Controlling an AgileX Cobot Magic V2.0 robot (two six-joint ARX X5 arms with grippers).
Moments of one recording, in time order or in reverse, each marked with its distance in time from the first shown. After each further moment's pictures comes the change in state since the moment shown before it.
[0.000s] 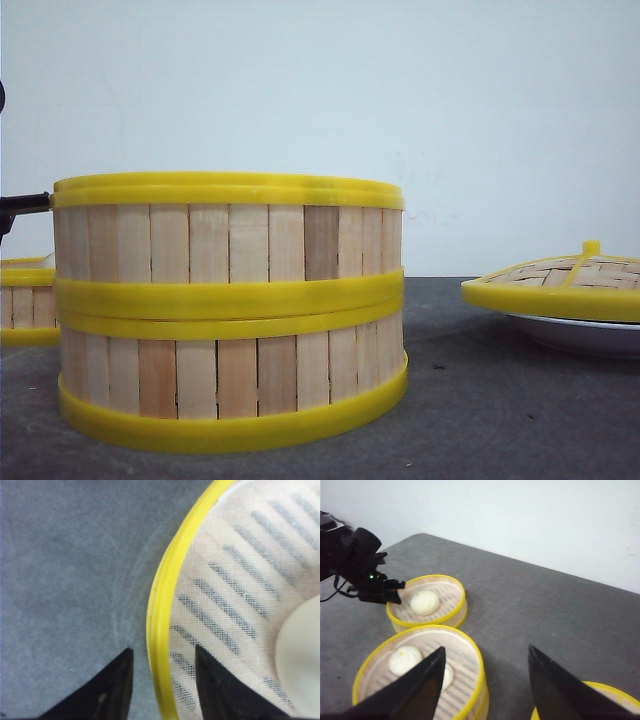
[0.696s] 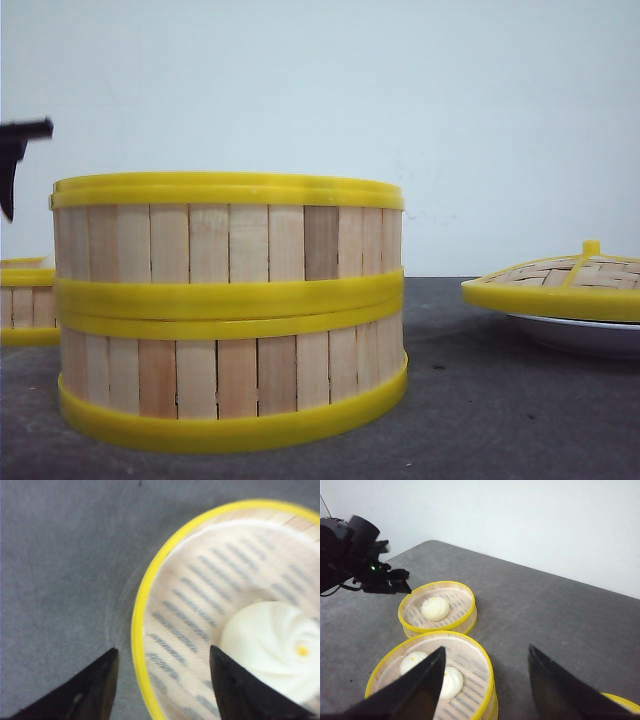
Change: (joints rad) left arm -0.012 -0.136 0.000 0.001 0.001 0.009; right arm 0.000 0.000 0.000 0.026 -0.053 0.000
